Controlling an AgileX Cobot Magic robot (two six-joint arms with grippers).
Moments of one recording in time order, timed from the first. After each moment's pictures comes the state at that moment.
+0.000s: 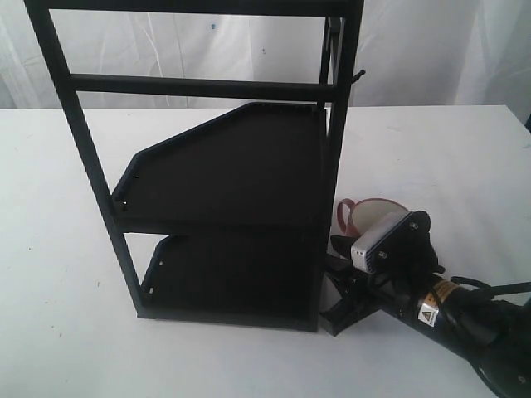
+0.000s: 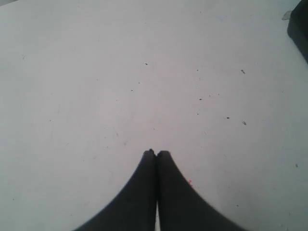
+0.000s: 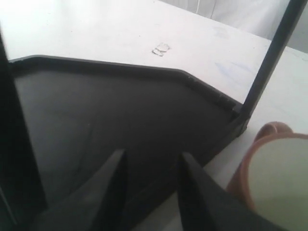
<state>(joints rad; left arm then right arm) 0.12 0.00 0.02 -0.03 0.52 0.26 0.39 1.91 -0.35 -0.34 -1.21 -0.04</state>
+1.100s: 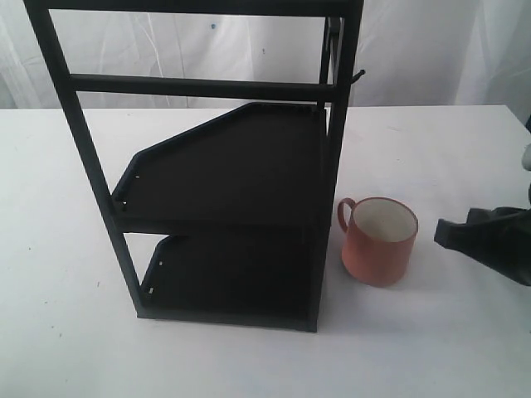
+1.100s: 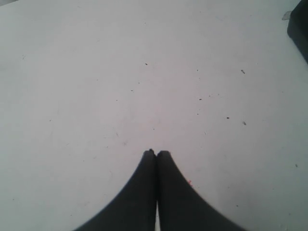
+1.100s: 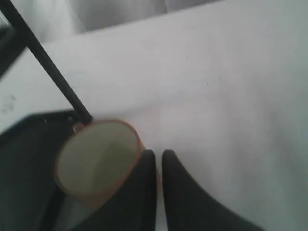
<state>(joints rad) 0.12 0.00 0.02 -0.03 0.52 0.26 0.31 1.06 -0.32 0.68 -0.23 -0.37</state>
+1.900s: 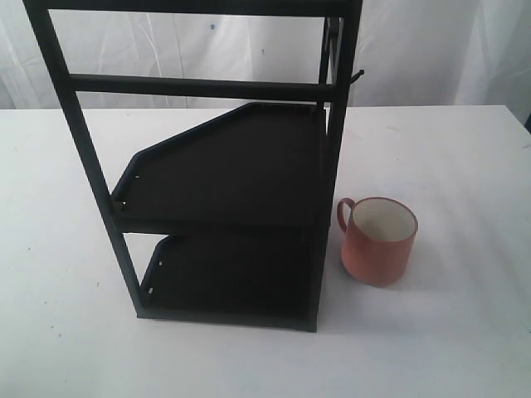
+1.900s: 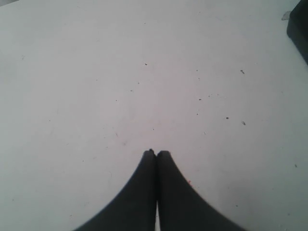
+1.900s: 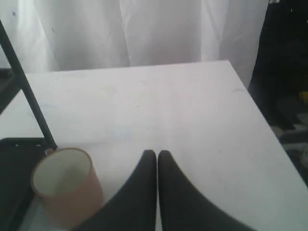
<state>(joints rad) 0.12 0.00 0.02 -0.03 0.52 0.26 -0.15 0.43 -0.45 0.37 0.43 -0.34</state>
